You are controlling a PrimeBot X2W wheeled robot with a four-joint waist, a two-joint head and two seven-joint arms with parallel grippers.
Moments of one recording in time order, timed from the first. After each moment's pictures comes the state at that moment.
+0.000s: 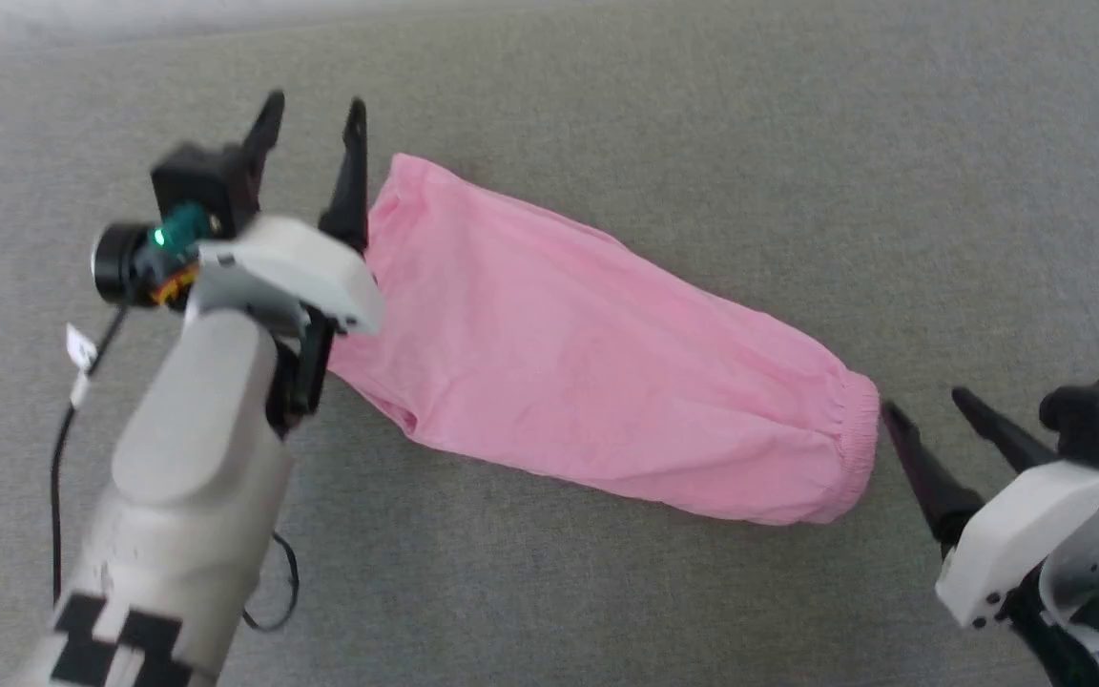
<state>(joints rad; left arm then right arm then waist) -0.79 0.25 -0.37 0.62 -0.44 0.05 -0.24 -0.04 -0.20 -0.01 -0.23 0.36 0.13 0.46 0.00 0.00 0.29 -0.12</state>
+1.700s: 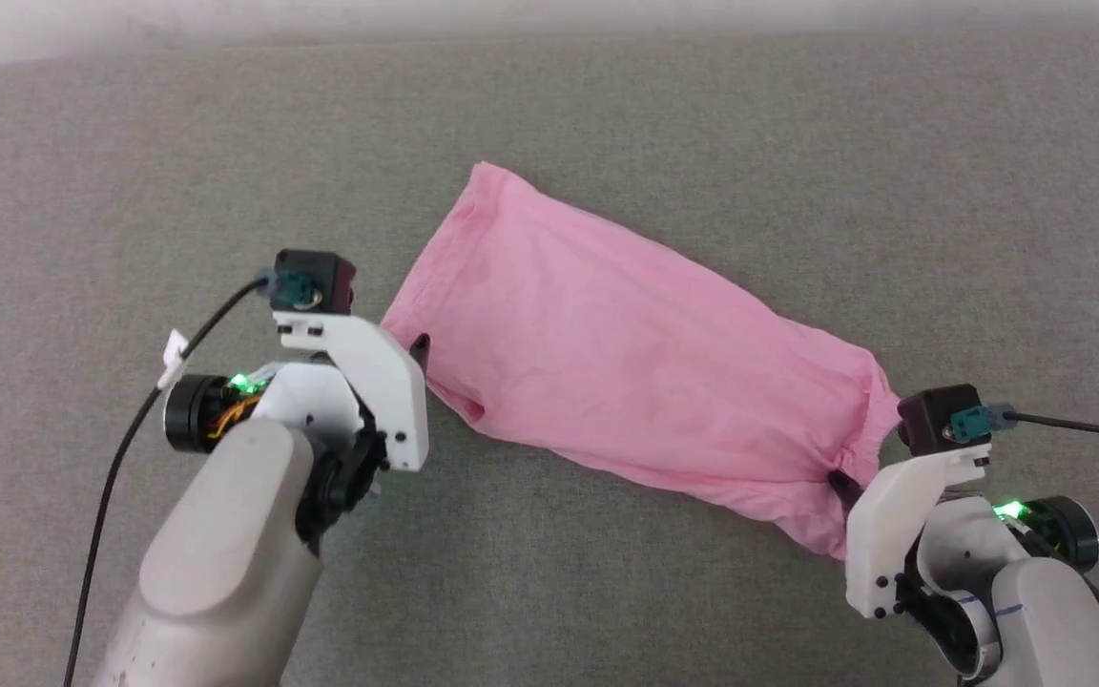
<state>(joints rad) -0.51 0.27 -0.40 0.29 -0.45 0.17 0.50 -0.16 -0.07 0.03 0.17 0.18 0.13 0.62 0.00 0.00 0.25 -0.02</state>
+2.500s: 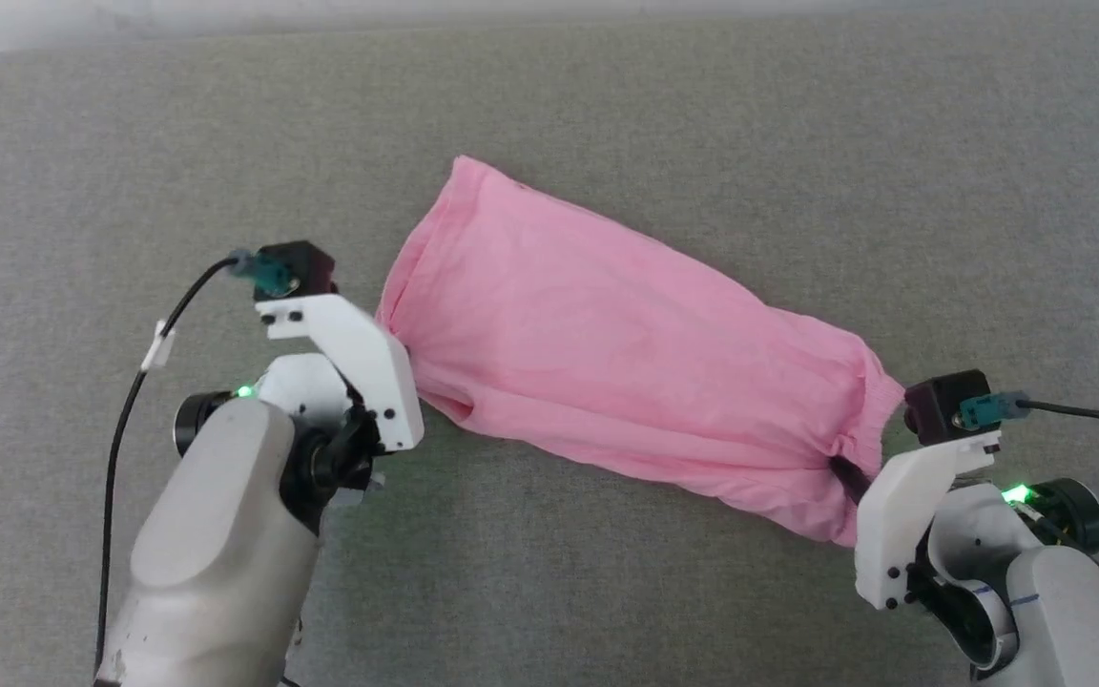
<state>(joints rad) -0.59 0.22 -0.34 0.44 -0.60 0.18 0.62 -0.18 -0.11 0.05 0.16 0.23 0.13 0.61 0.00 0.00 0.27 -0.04</state>
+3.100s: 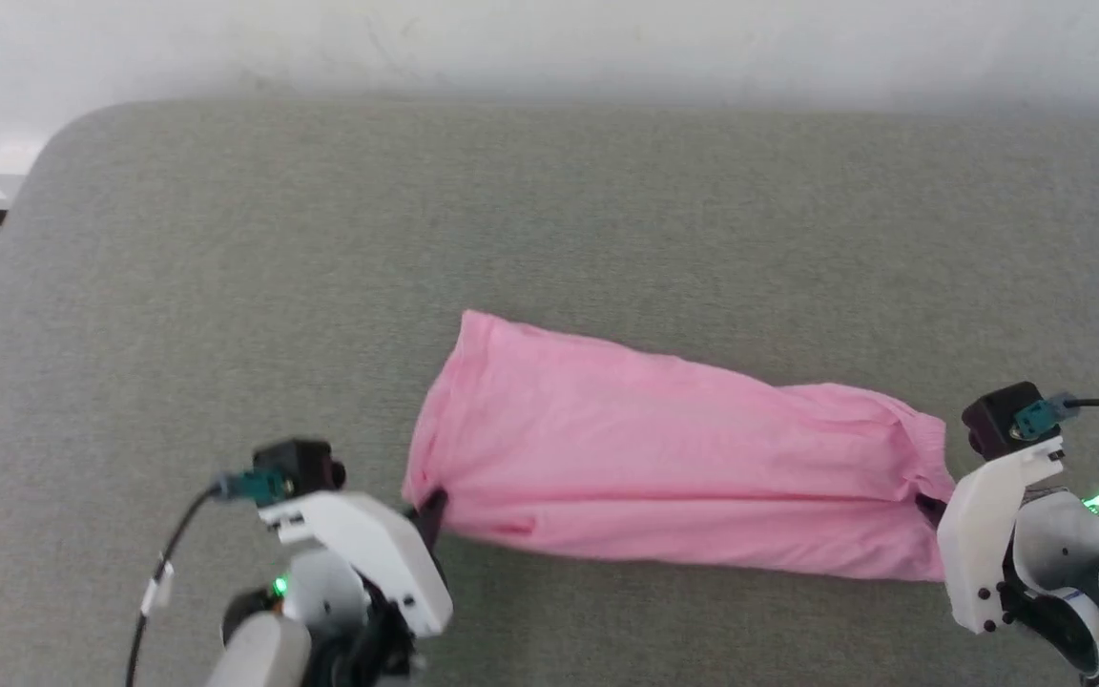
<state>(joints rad) -0.15 0.18 -0.27 0.08 -0.70 0.21 0.44 -0.18 -0.38 0.17 0.15 0.37 0.13 0.70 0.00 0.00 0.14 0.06</state>
